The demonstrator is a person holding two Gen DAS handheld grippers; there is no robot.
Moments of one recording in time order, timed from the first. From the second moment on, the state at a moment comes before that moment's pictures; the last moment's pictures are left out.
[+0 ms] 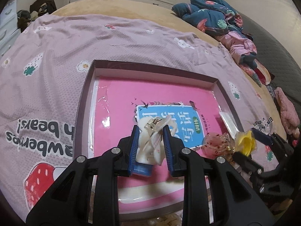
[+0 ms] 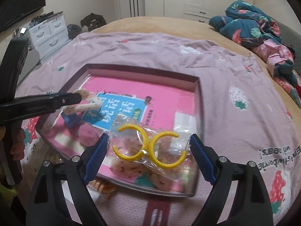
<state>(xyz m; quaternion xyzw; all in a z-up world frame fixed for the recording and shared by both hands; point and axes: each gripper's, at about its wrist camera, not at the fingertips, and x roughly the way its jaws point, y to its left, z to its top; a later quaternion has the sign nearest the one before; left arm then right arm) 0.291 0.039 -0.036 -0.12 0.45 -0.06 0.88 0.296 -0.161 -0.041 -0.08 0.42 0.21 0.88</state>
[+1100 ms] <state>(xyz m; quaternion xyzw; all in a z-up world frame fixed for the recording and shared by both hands) 0.256 0.049 -0.006 -0.12 0.43 -0.05 0.89 0.250 -0.191 0.008 -0.03 0.38 0.21 0.90</state>
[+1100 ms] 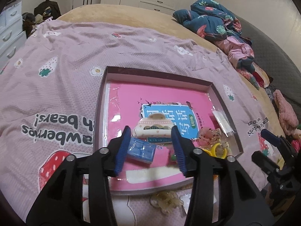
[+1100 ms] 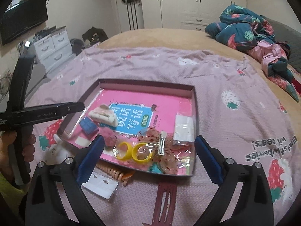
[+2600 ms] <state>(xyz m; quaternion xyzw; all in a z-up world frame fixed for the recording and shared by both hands) 0.106 0.043 0.056 -0.10 0.35 -0.04 0.93 0.132 -0.234 0.062 -0.03 0.30 0.20 0.93</state>
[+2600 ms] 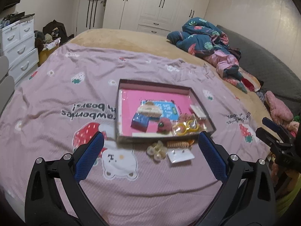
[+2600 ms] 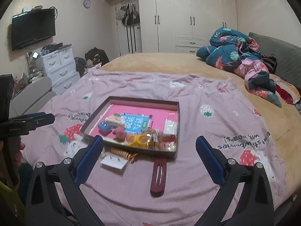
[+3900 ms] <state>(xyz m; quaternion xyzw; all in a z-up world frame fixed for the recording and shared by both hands) 0.109 0.044 -0.031 -0.07 0.44 -0.05 0.89 0.125 -0.192 -0.009 -0.09 0.38 0.24 0.89</state>
